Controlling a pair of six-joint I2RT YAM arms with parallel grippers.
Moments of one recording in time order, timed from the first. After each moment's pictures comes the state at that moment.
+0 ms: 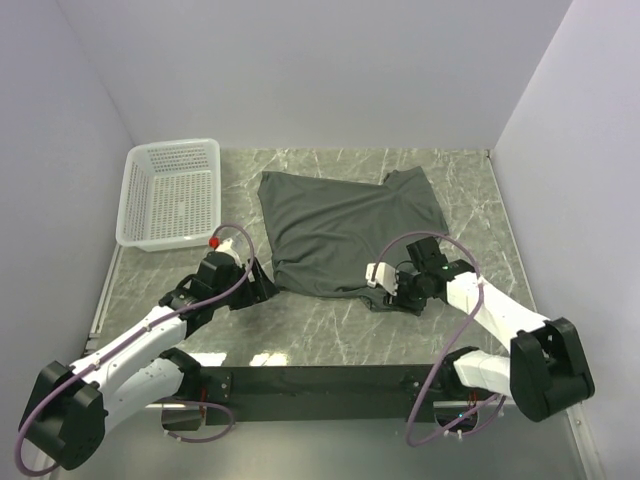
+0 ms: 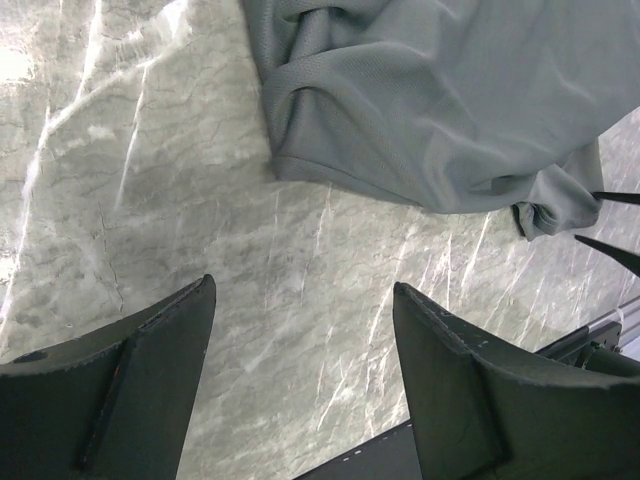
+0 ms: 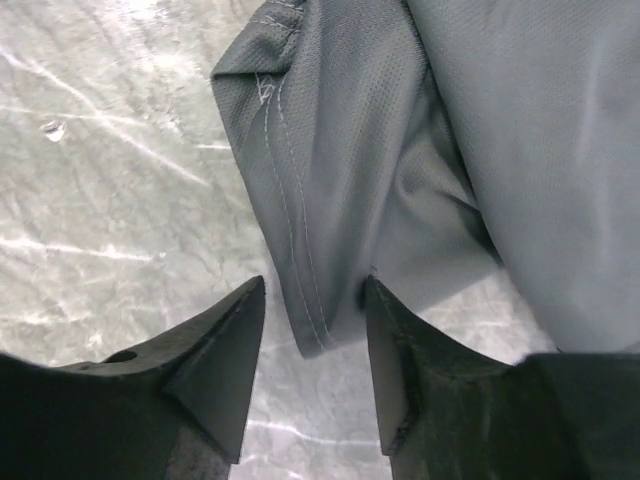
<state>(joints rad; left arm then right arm) -0.52 0.92 0.42 -0.21 0.10 -0.78 0.35 1.19 0.59 -0.61 -0.33 -0.98</state>
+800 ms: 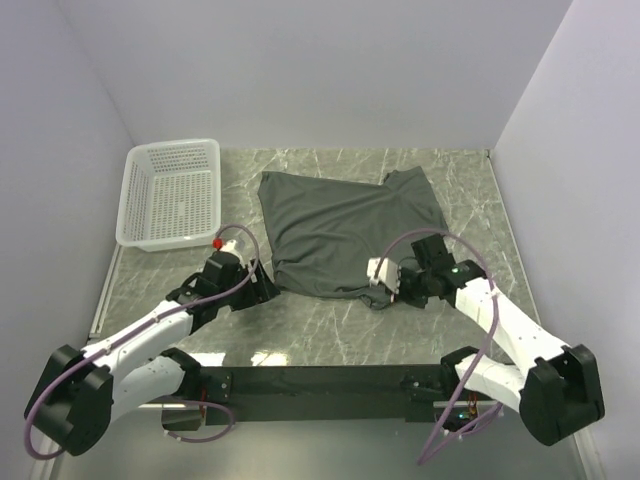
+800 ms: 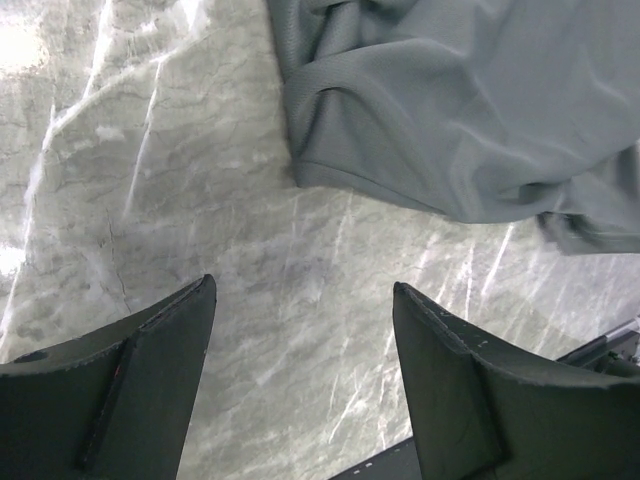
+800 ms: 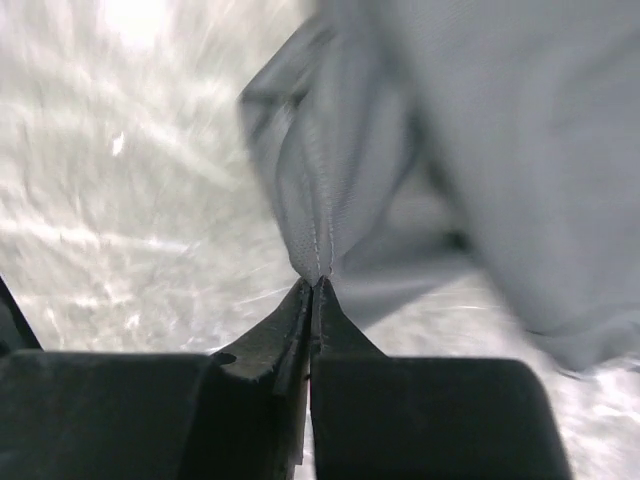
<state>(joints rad) -0.52 0.99 0.41 -0.17 0.09 -0.78 0.38 1.07 0.61 -0.71 -0.34 -0.98</state>
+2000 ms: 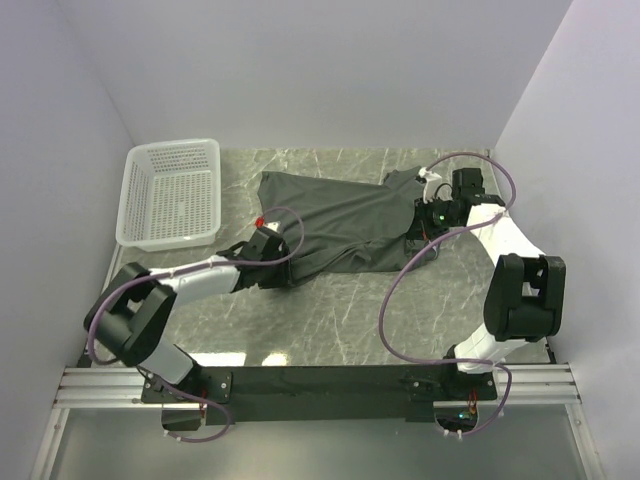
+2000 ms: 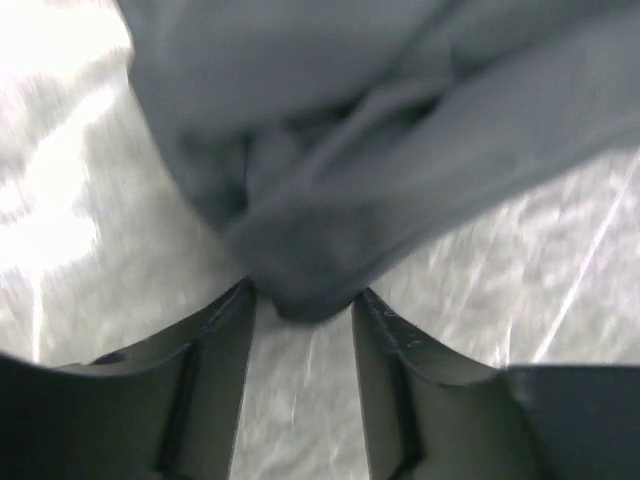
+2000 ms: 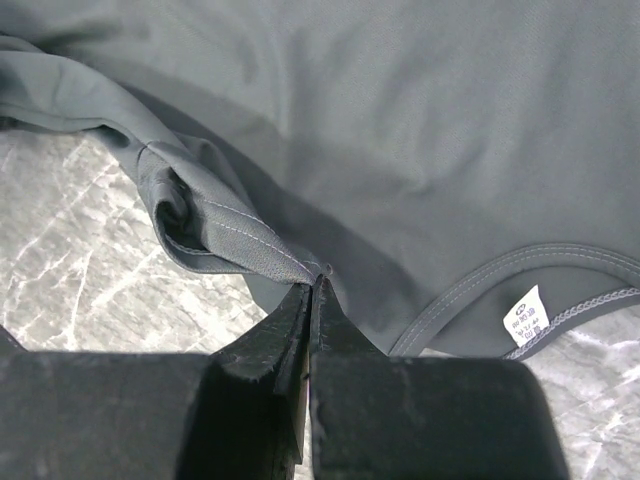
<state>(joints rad) -0.63 1.50 0.72 -0.15 0.00 -0.66 -0.05 1.59 1.14 -0.62 -0.61 -0.32</state>
